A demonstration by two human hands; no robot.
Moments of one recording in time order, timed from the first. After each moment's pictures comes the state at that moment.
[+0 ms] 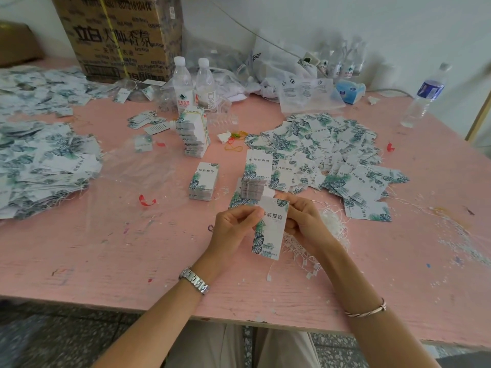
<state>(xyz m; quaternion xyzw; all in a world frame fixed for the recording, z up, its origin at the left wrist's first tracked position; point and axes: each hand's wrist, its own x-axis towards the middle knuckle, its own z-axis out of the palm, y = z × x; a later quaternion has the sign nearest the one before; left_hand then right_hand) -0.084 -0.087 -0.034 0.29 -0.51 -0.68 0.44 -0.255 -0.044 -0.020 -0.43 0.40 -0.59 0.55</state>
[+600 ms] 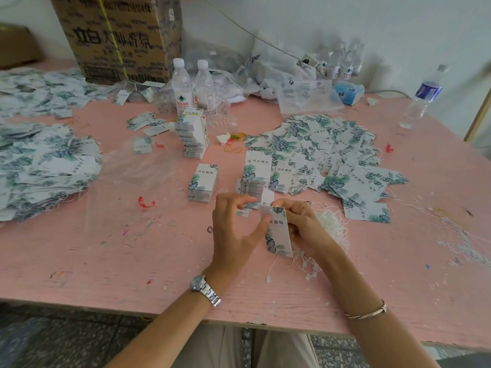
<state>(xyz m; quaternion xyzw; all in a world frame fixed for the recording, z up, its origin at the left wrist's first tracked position) -0.090 -0.079 -0.042 0.32 -0.71 -0.26 0.57 -0.256 -0.043 -0.021 -0.41 0.44 -0.56 0.56</state>
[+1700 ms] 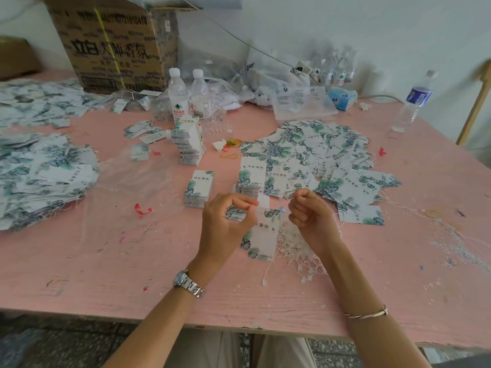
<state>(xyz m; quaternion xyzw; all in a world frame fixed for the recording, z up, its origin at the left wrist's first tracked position) -0.078 -0.093 -0.008 0.28 -0.73 -0.31 0.53 -0.281 -0.043 -0.012 -0.32 0.37 -0.70 0.52</state>
